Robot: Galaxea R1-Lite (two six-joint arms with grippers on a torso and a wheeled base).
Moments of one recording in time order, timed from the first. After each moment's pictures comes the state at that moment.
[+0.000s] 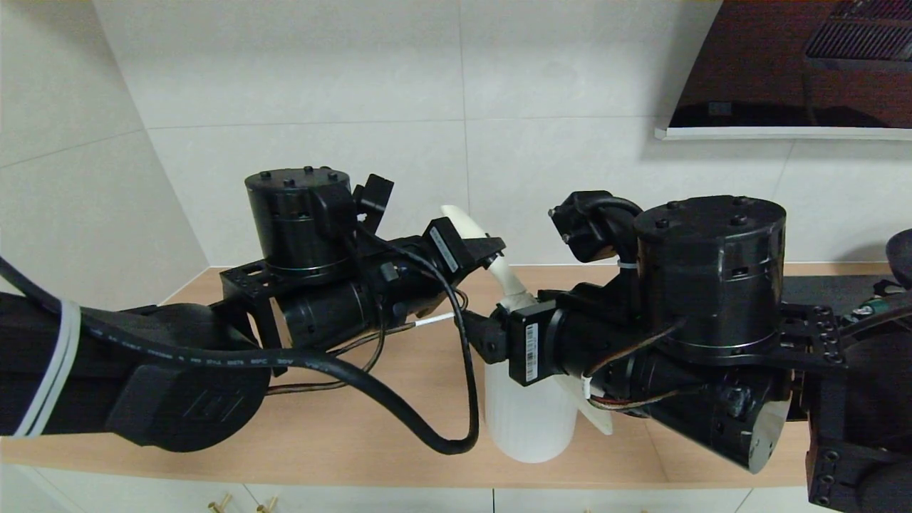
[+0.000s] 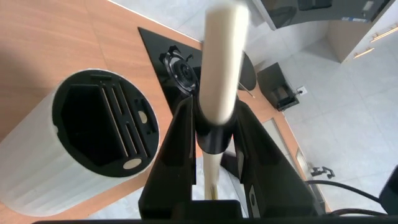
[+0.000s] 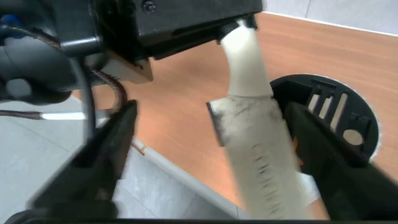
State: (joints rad) left arm -0.63 1.78 -0.98 -0.71 -0.18 -0.91; right arm 0.98 1.71 -1.02 -0.46 -0.33 0.27
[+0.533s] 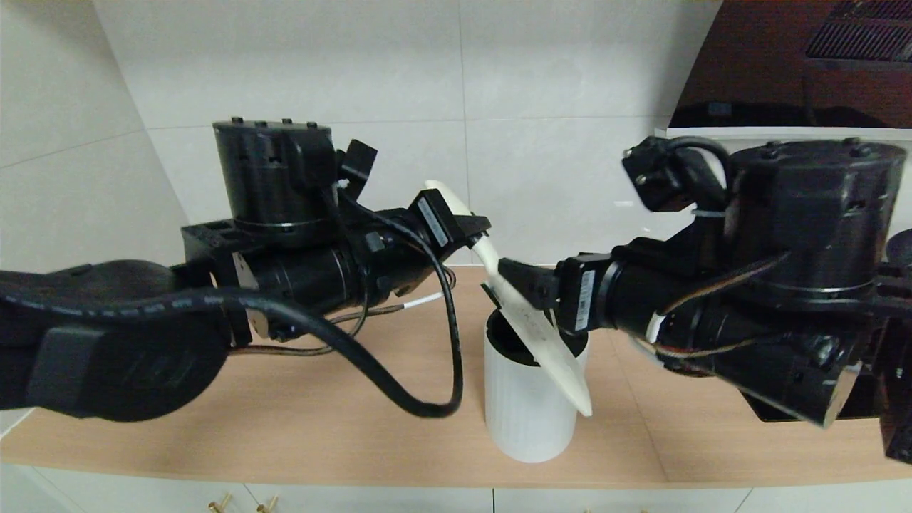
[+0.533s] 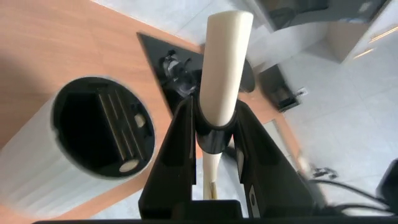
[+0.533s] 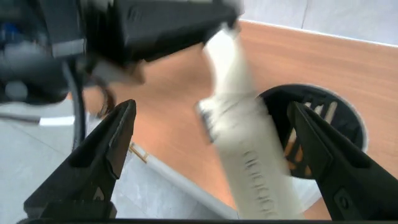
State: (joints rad) left arm -0.63 1.72 -1.11 -0.47 -0.07 -0.83; right arm 0.88 1.61 -1.01 -0.46 -0.33 0.26
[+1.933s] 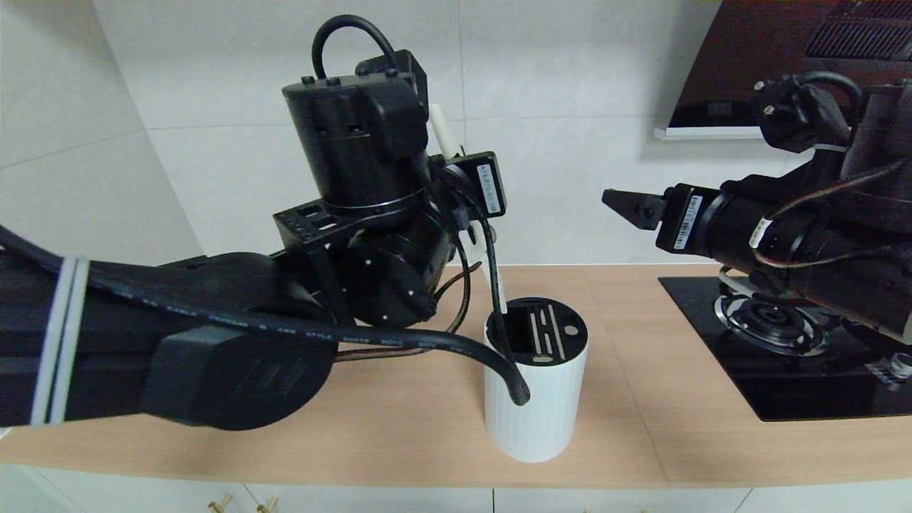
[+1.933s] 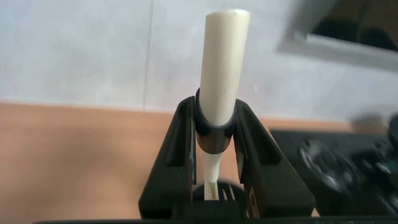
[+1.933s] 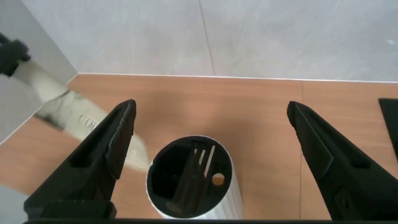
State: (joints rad) left arm -0.81 1.84 -1.26 -0.68 0.66 -0.19; right arm 0.64 1.51 -1.00 -0.46 -0.31 0.24
